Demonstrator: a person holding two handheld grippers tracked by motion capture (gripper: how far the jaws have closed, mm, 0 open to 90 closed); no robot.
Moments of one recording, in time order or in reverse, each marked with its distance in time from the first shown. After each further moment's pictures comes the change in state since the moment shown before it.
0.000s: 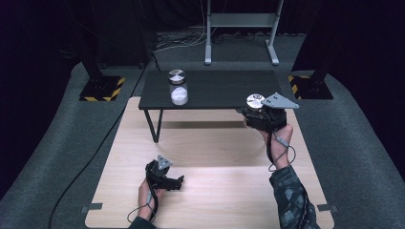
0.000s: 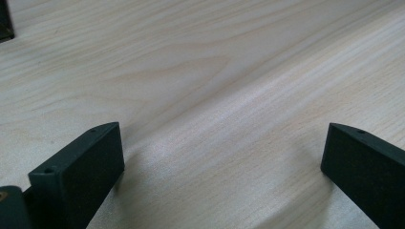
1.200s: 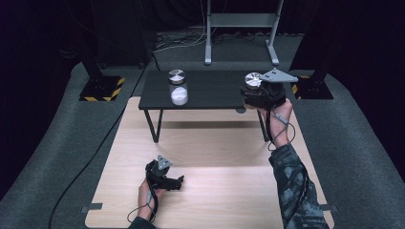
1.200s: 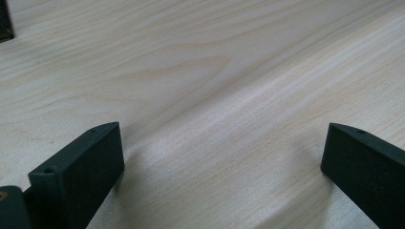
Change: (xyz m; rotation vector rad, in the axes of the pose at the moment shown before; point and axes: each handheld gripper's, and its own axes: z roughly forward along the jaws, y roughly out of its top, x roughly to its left) left arm 0.000 0.000 0.000 0.001 -0.001 0.000; right arm -0.019 0.052 0.025 -0.002 0.001 -0.008
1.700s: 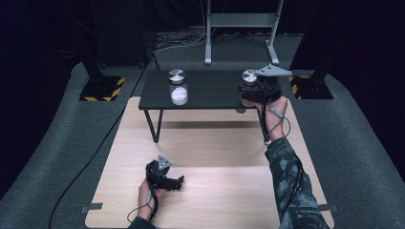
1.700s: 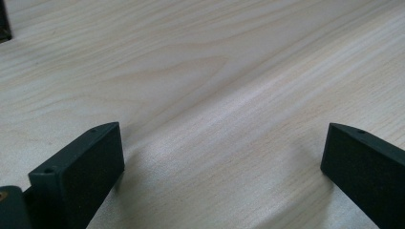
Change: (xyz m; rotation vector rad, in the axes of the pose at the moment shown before) left arm 0.001 0.000 0.000 0.001 -0.007 0.005; right arm -0.005 0.006 0.025 0.031 -0.007 0.023
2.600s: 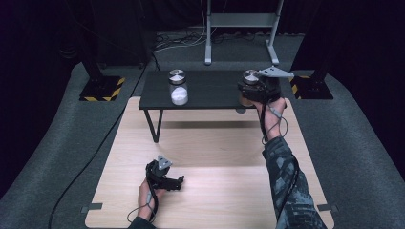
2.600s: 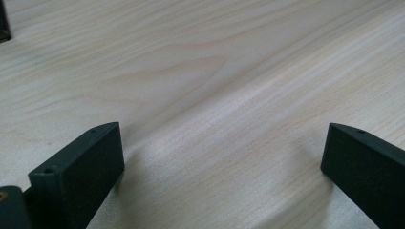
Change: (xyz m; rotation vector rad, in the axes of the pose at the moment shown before) left arm 0.000 0.000 0.000 0.000 0.000 0.001; right arm -0.016 -0.022 0.015 -0.042 0.032 0.106
